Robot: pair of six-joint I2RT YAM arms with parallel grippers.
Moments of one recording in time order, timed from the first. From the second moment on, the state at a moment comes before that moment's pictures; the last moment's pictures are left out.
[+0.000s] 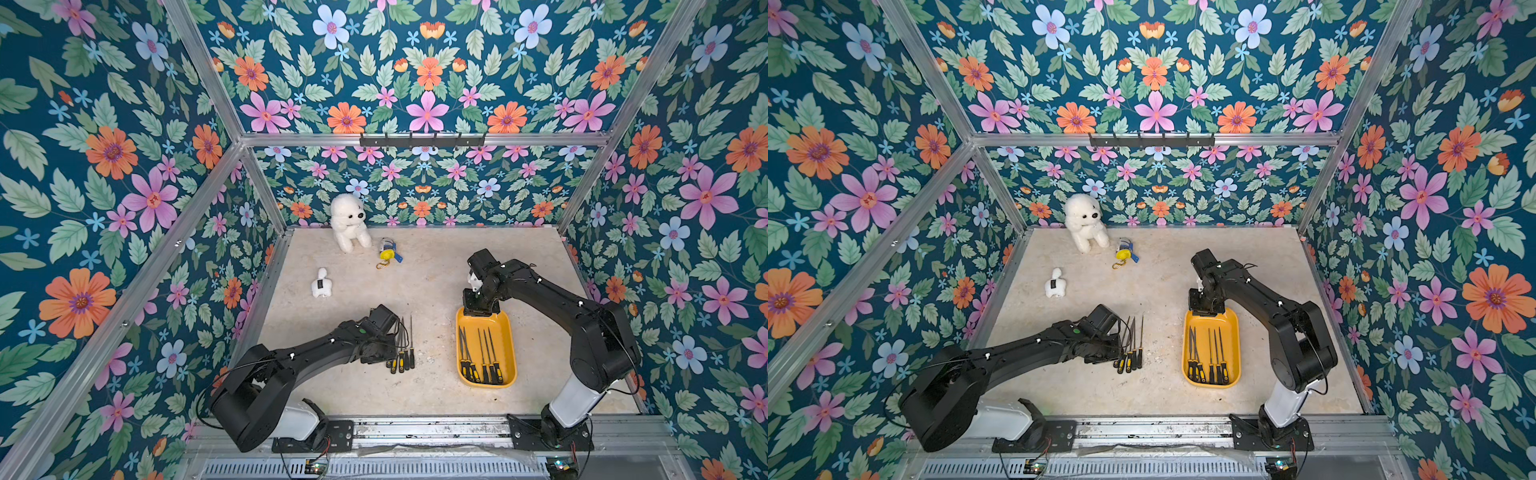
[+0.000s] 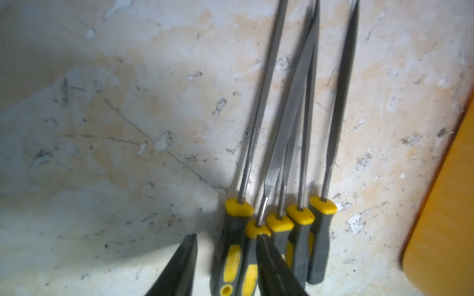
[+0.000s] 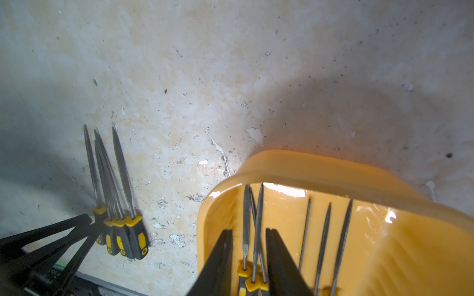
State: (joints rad) left arm -0.75 1.40 0.68 -0.49 0.05 -0.79; right arm 0.49 1.72 1.28 -0.91 -0.19 0.48
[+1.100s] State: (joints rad) left arm -0.75 1.32 0.82 -0.53 0.26 -0.58; right arm 0.44 1.60 1.21 -0.71 -0.43 0.57
